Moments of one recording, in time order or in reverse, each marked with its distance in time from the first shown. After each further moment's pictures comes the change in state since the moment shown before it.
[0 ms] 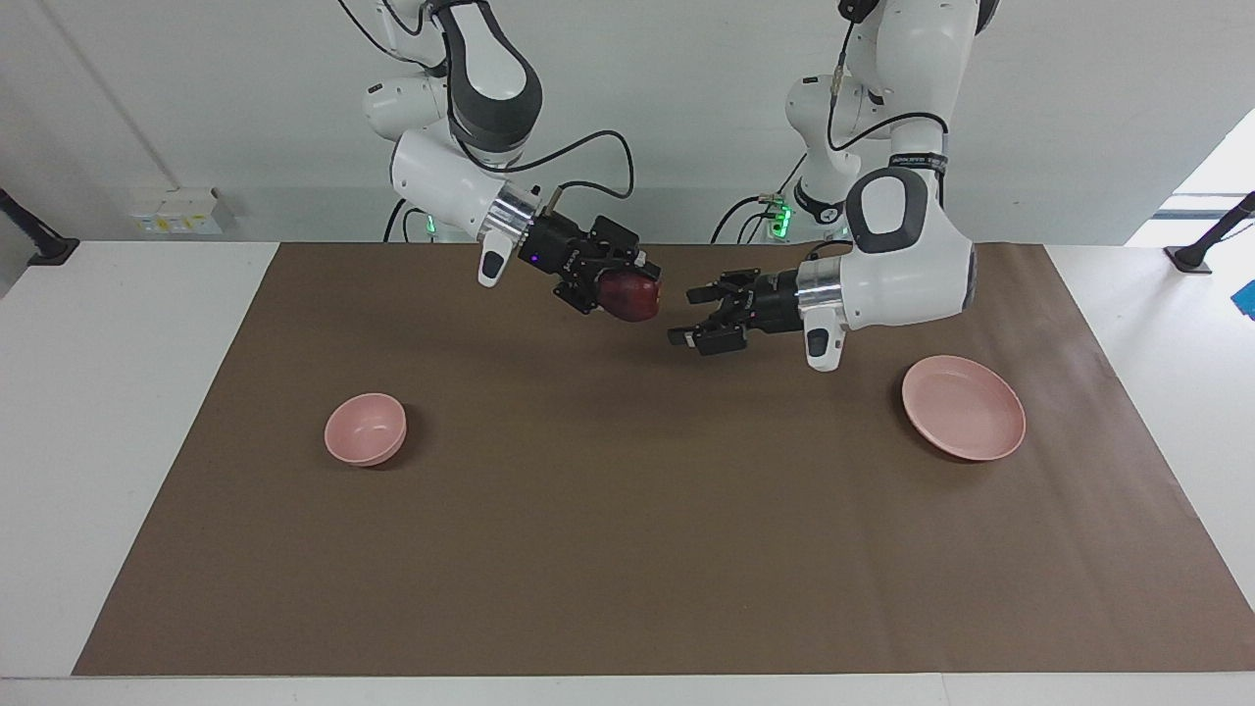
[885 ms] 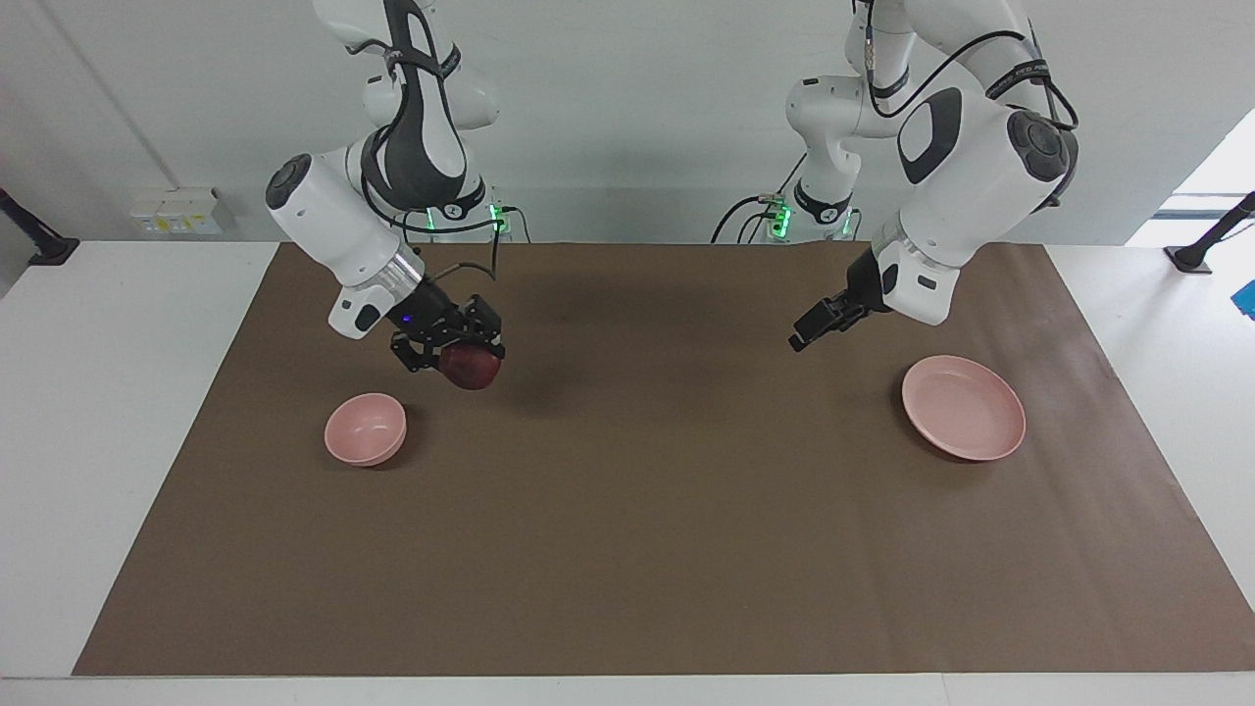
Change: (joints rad) left arm 0.043 -0.121 0.029 0.054 0.768 -0.024 0.425; right arm -0.338 0.101 -0.011 0.066 -1.020 -0.198 0.045
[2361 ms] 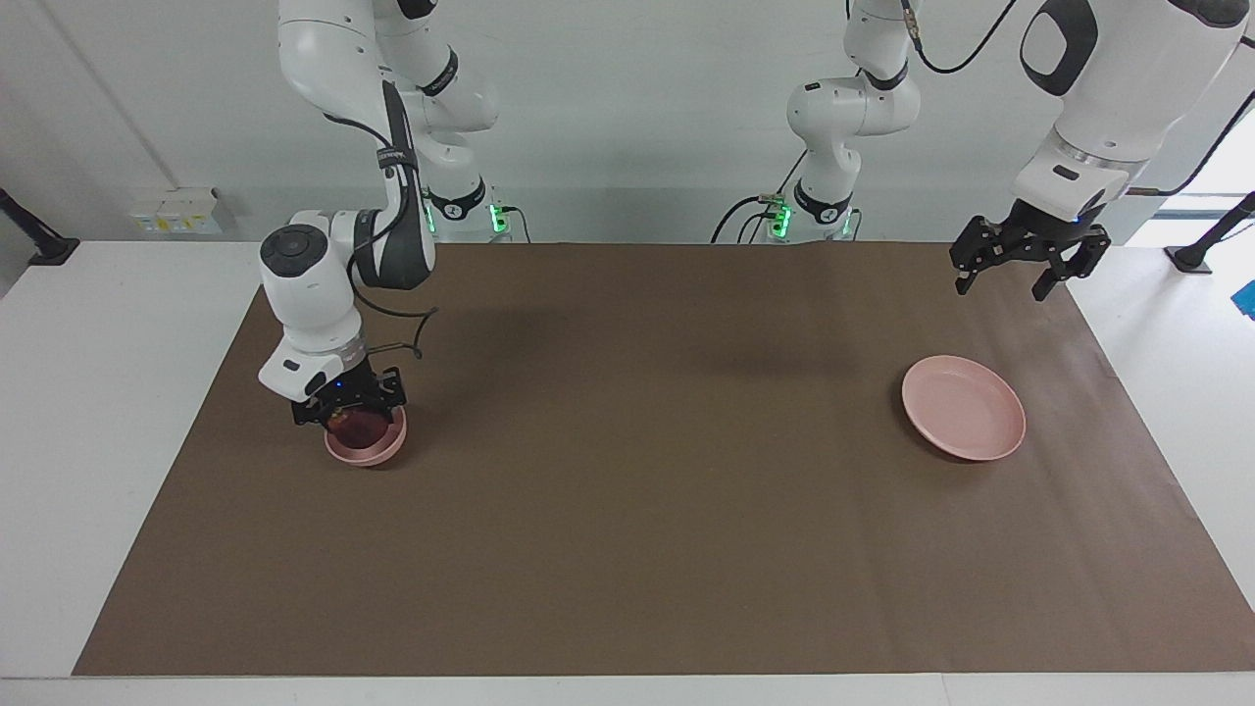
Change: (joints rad) left arm 0.179 -0.134 0.030 0.059 0.264 -0.102 0.697; right arm -0.119 0.208 -0.005 0.085 -0.585 0.137 0.101
